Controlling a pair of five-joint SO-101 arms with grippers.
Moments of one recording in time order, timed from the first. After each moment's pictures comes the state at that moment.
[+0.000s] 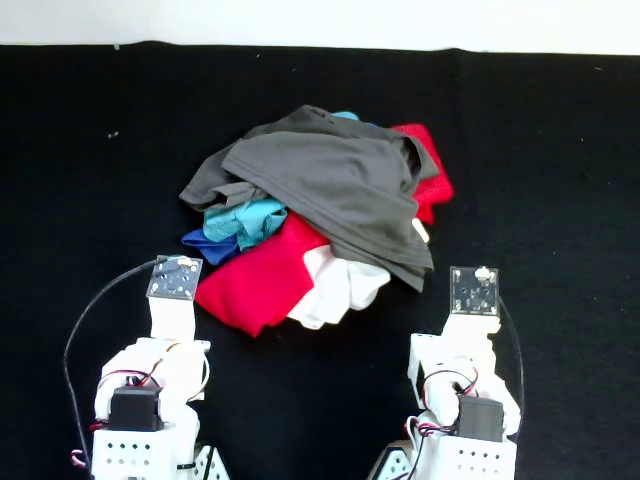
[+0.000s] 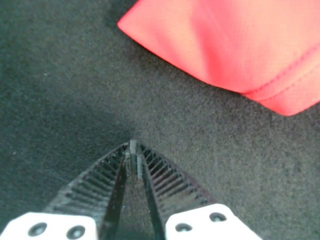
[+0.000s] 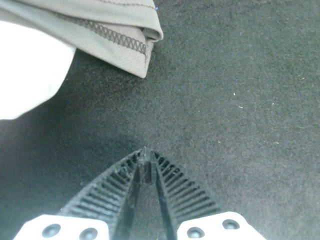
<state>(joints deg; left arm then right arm) -5.2 -104.2 96.1 75.6 -14.5 2.7 -105.0 95.7 70.6 5.1</state>
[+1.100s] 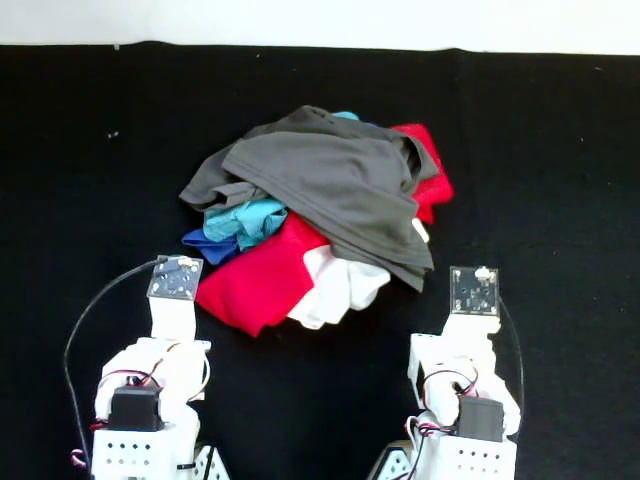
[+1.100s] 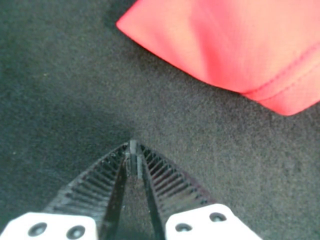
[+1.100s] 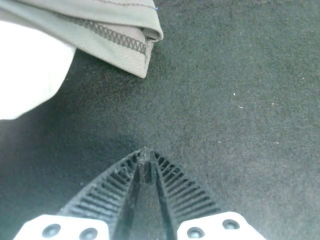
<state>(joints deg) -4.8 -104.2 96.1 75.6 -14.5 2.7 -105.0 95.7 70.6 5.1</state>
